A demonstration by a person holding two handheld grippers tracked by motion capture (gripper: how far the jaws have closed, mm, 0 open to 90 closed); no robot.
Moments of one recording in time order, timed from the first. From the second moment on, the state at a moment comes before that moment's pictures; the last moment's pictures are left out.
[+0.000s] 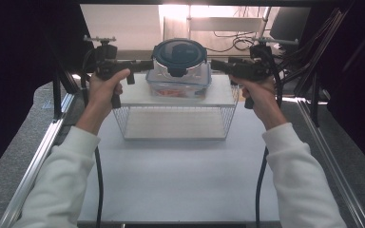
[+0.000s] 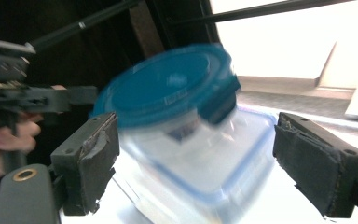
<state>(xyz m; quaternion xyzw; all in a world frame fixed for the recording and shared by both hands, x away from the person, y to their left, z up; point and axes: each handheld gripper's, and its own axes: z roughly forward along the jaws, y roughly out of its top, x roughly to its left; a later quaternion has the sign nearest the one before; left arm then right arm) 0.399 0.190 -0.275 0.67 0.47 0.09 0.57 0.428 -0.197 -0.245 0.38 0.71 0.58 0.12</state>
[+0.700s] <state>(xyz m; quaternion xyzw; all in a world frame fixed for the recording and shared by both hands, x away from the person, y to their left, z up) 0.291 0.187 -0.391 0.73 0.45 0.11 0.51 0.328 -0.245 -0.376 0.36 0.76 0.52 0.14</state>
